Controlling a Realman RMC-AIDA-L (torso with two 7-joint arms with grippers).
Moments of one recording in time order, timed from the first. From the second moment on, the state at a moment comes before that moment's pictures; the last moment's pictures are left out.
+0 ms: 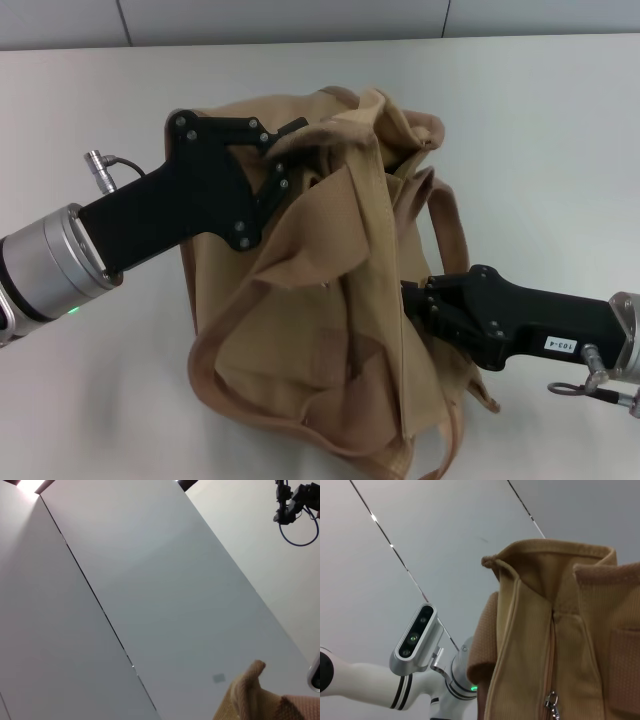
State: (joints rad) left arm -0.48 -2.08 1.15 0.28 1.14 1.73 -0.21; right arm 0.48 2.08 -0.74 -0.24 -1.83 -1.77 1.22
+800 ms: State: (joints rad) left arm -0.43 -2.08 1.12 0.29 1.02 1.73 -0.19; right arm 0.37 2.06 -0.68 -0.30 -1.83 -1.81 1.22
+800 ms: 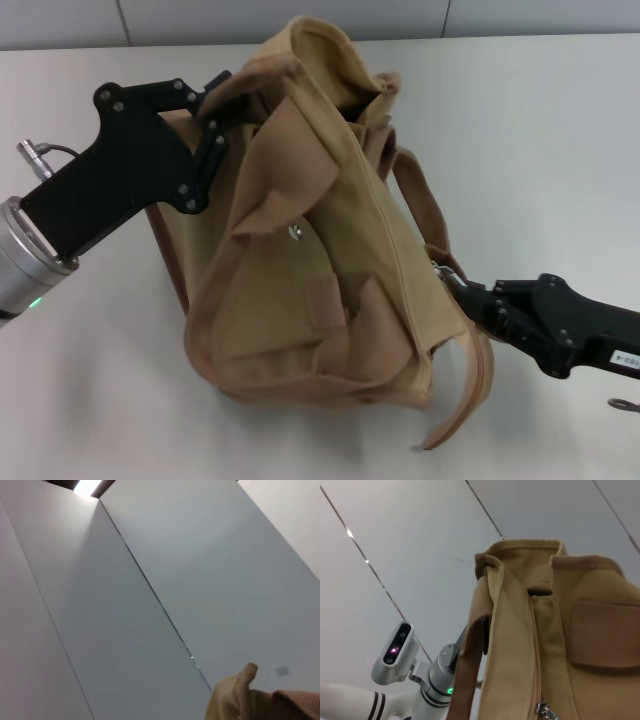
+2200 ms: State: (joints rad) left arm -0.41 -2.08 1.07 0.28 0.99 1.73 -0.20; right arm 0.27 2.04 -0.55 -0.35 -1.83 -1.74 1.04
